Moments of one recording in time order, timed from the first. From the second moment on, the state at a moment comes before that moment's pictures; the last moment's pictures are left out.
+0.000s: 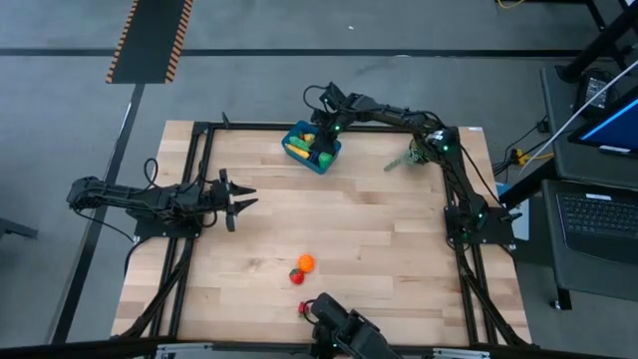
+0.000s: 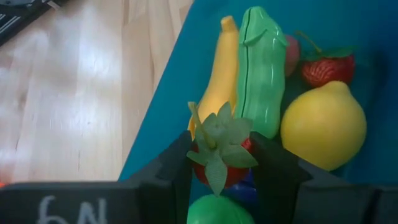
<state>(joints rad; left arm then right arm) -0.07 0.21 0.02 0.03 -0.36 -0.07 -0.65 2.35 1.92 -0.59 -0.65 -0.16</state>
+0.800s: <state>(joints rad) -0.07 0.21 0.02 0.03 -0.36 -0.06 -0.65 2.36 2.07 -0.81 -0.66 -0.07</state>
